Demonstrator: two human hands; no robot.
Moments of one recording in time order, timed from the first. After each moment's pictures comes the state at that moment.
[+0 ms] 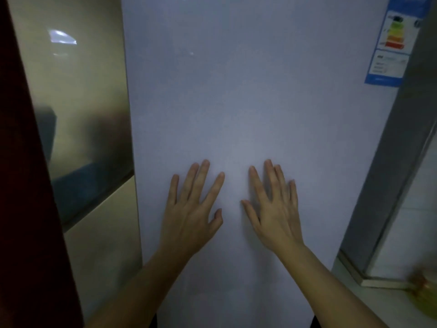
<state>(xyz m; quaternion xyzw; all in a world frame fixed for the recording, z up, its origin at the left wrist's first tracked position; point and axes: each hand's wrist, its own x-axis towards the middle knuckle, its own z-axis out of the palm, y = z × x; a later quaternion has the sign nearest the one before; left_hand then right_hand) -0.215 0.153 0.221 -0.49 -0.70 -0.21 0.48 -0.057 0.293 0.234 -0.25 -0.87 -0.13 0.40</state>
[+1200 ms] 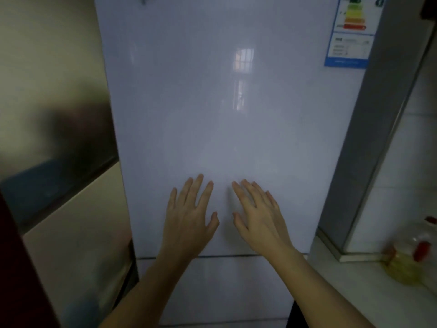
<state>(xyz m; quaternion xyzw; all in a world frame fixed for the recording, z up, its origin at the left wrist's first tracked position) -0.187 0.189 0.183 -0.54 -0.72 -0.28 0.33 -0.028 0.307 0.195 -0.24 -0.91 -0.04 0.34</state>
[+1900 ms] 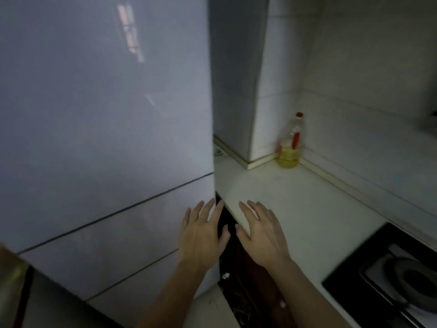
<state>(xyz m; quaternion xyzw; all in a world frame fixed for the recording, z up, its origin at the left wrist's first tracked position) 0.034 0.225 0.040 -0.71 -0.66 -0.23 0.06 0.204 0.260 0.027 -0.55 -0.80 0.05 0.25</state>
